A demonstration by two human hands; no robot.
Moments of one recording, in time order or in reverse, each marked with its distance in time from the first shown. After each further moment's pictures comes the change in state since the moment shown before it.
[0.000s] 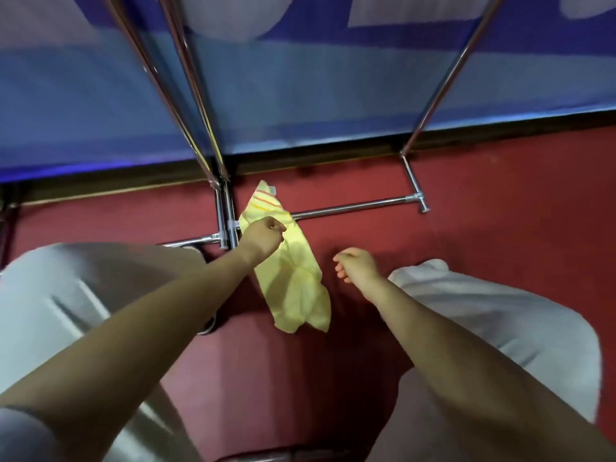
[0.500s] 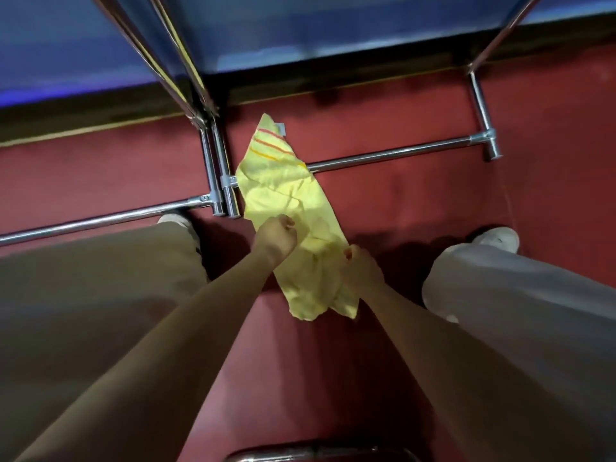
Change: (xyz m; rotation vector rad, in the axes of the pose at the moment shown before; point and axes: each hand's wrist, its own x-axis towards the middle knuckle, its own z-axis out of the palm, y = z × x) left_hand 0.124 -0.134 0.067 0.333 -0.090 -0.112; right_hand 0.128 0.105 0.096 -0.574 -0.059 0.089
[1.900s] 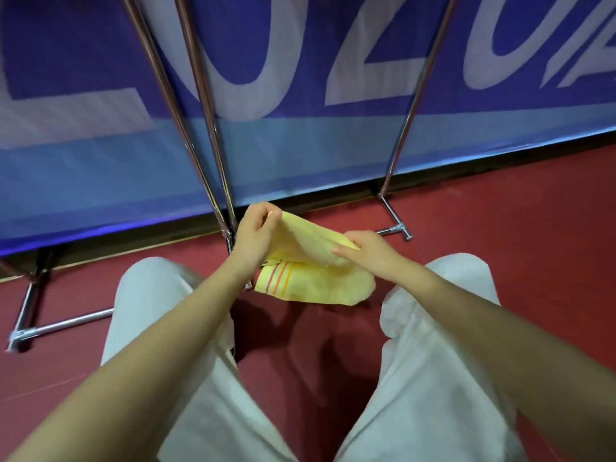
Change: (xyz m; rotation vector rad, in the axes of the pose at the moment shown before) left_hand -0.278 0.097 -0.159 -0.520 0.383 0.677; right_hand -0.259 -0.039 -0.181 0.117 0.285 -0.766
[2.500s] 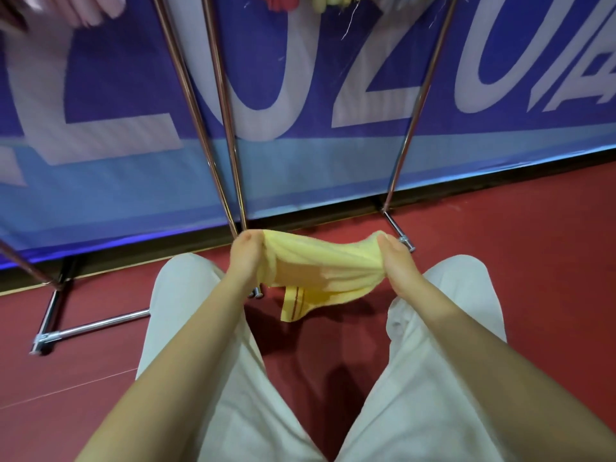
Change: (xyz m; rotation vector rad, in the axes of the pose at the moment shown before) left_hand -0.035 -0.003 -0.032 -0.238 0.210 -0.386; right_hand -0.046 -0.023 0.006 0.686 0.408 0.365
